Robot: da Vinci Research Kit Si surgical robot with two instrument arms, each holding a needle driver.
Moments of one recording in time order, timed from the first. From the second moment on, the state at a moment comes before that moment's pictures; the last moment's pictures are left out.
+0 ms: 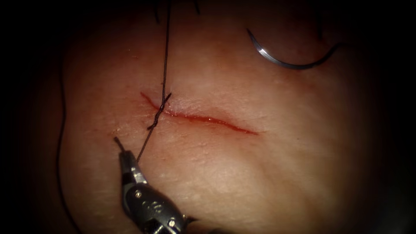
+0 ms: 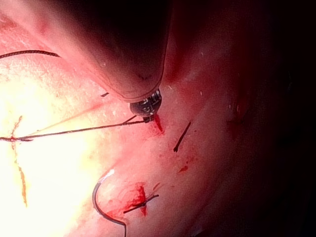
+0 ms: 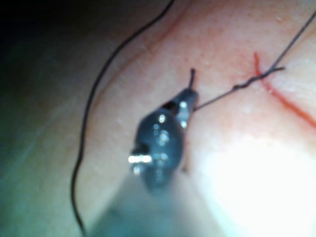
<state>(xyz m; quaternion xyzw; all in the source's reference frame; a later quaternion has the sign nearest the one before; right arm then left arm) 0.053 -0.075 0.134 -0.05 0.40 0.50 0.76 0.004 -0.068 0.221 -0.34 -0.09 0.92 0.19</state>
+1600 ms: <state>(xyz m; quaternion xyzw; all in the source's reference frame) 0.052 -0.075 0.134 0.01 0.41 0.37 0.84 0.003 -0.074 0.217 -0.36 -0.12 0.91 0.18</state>
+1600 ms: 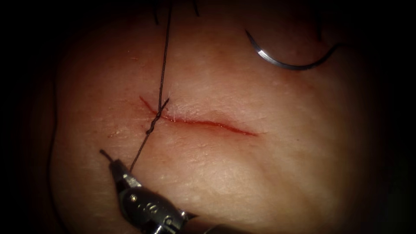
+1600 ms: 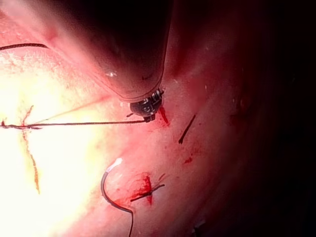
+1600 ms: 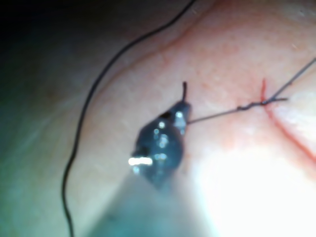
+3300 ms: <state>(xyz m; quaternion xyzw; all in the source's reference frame) 0.044 -0.056 0.137 0.03 0.50 0.24 0.83 0.006 -0.092 0.207 -0.36 -0.14 0.91 0.15</state>
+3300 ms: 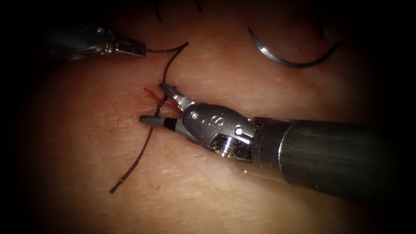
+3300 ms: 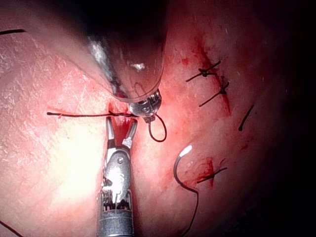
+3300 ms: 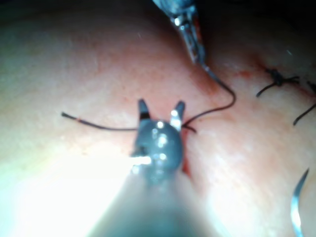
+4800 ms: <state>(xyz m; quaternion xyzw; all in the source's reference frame) 0.043 -0.051 0.138 0.24 0.68 0.20 0.66 0.007 -0.104 0.213 -0.36 -0.16 0.91 0.15</state>
